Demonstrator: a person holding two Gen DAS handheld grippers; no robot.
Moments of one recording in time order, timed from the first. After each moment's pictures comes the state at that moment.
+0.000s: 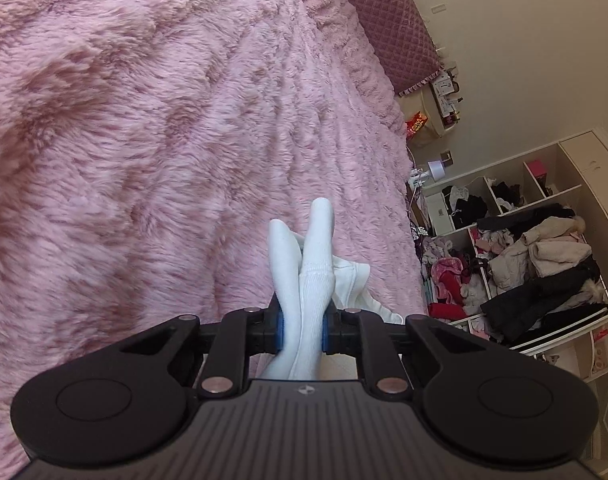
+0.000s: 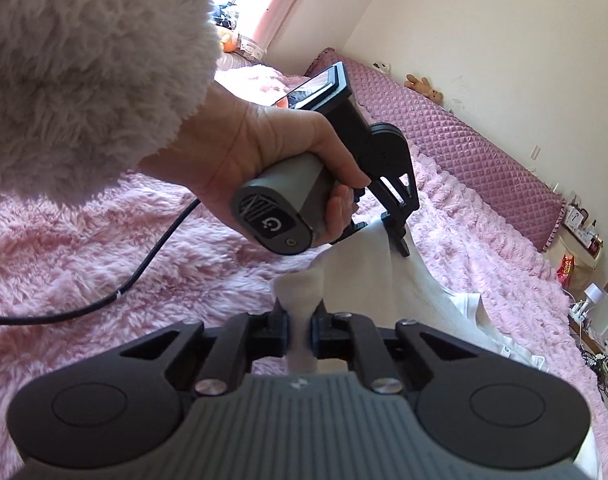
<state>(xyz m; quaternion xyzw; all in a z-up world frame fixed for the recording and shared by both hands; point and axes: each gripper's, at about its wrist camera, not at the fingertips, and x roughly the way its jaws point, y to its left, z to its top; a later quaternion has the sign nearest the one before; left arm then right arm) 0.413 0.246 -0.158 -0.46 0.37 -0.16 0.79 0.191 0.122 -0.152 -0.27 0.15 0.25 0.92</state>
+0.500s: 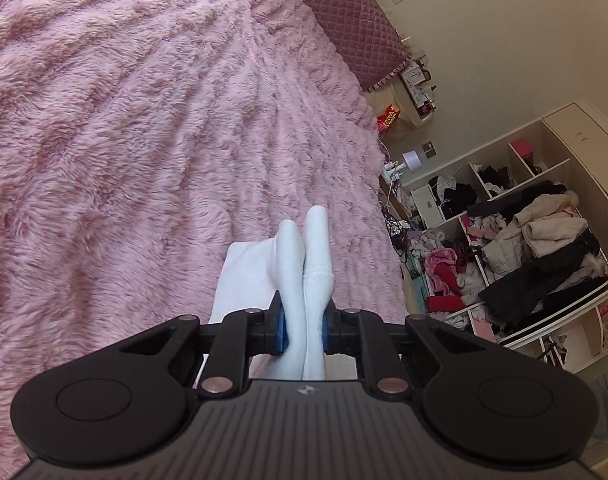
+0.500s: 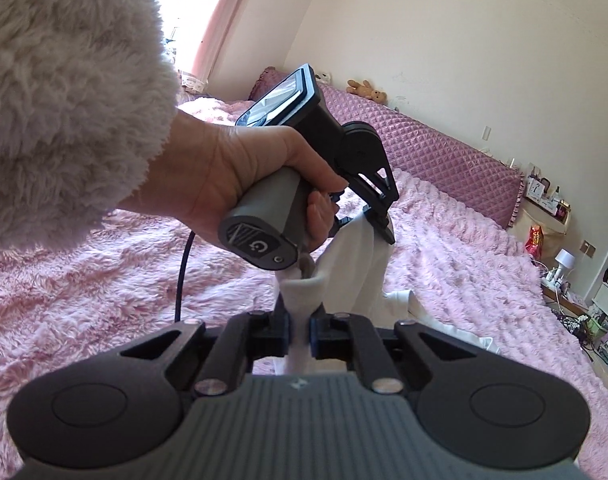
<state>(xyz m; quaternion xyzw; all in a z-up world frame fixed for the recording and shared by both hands) 0.419 0.171 -0.089 -0.42 0.36 -0.18 0.82 0.184 0.057 -0.098 -0.20 0.14 0.20 0.95</state>
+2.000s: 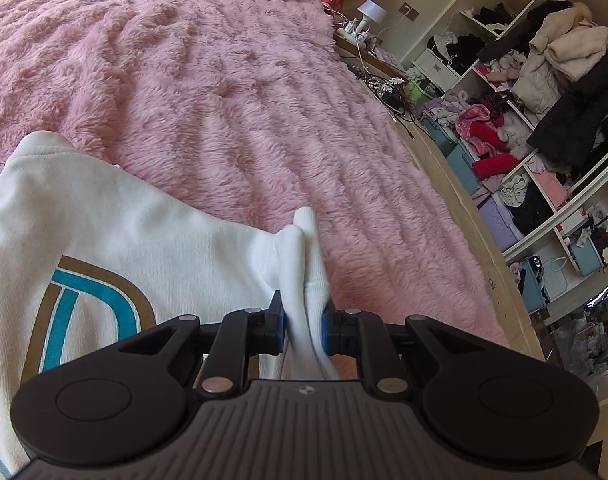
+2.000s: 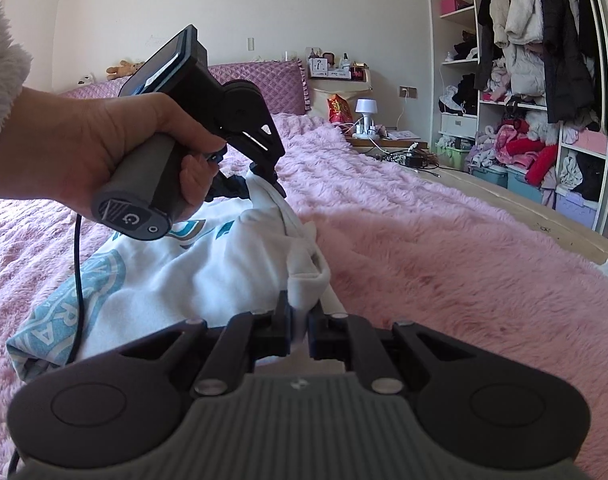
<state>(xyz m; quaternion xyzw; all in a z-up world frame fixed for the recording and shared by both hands) 0.442 -0.183 -0.104 -0.19 0.44 -0.19 0.86 0.177 -0.273 -0.154 0.03 0.21 -0.06 0.98</state>
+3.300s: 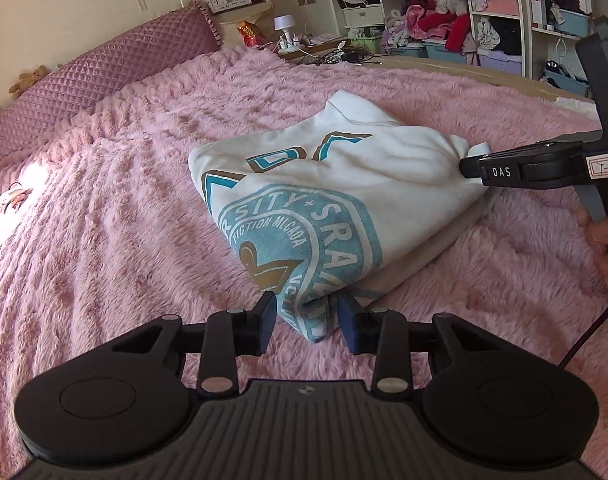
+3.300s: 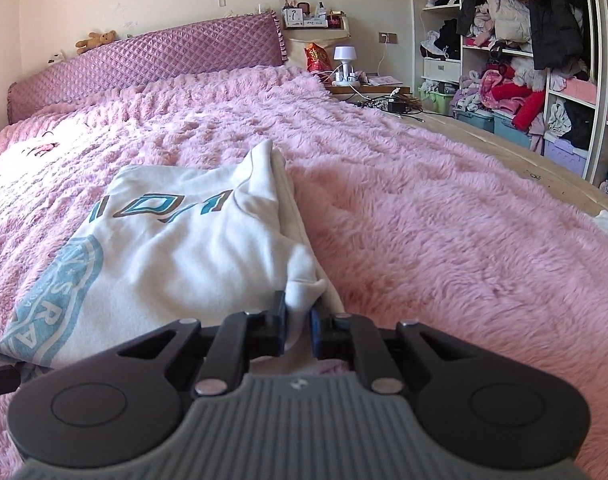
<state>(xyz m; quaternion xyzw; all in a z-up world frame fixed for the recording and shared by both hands) 0.161 -0.098 -0.100 0.18 0.32 -0.18 0.91 0.209 -0.283 -0.146 0.06 0.28 -0.09 0.95</state>
